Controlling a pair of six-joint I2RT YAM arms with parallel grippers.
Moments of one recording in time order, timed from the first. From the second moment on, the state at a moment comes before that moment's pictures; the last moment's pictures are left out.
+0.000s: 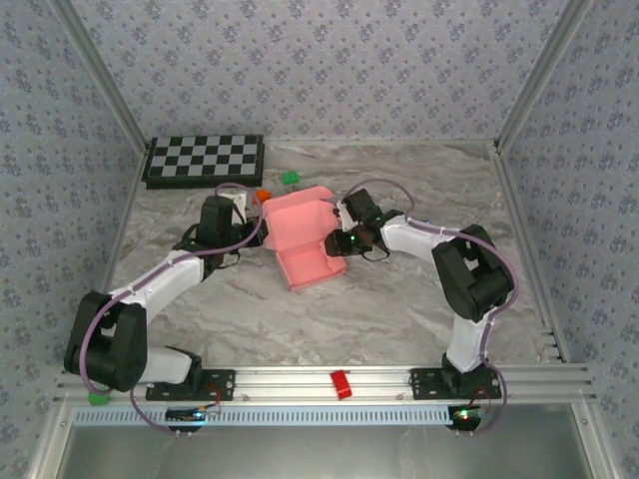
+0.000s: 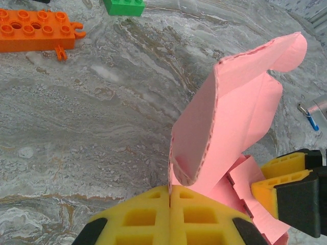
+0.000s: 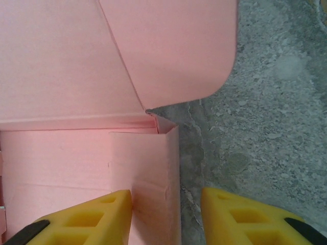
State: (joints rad) left arm -0.35 1.34 0.75 -0.03 0.24 -0.48; right arm 0.56 1.84 1.15 -0.34 -0.27 0.33
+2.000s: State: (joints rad) left arm -0.35 1.40 0.75 0.01 0.27 -0.49; right arm 0.72 1.96 1.30 -0.54 0.21 0.29
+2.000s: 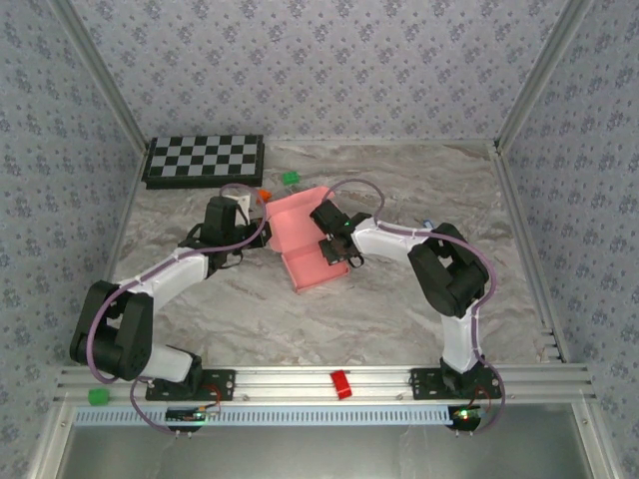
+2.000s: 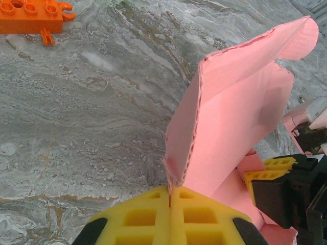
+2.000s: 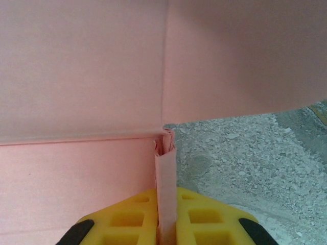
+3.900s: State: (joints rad) left arm -0.35 1.42 0.75 0.02 0.28 -0.49; right arm 0.73 1.91 1.35 -0.67 0.18 0.31
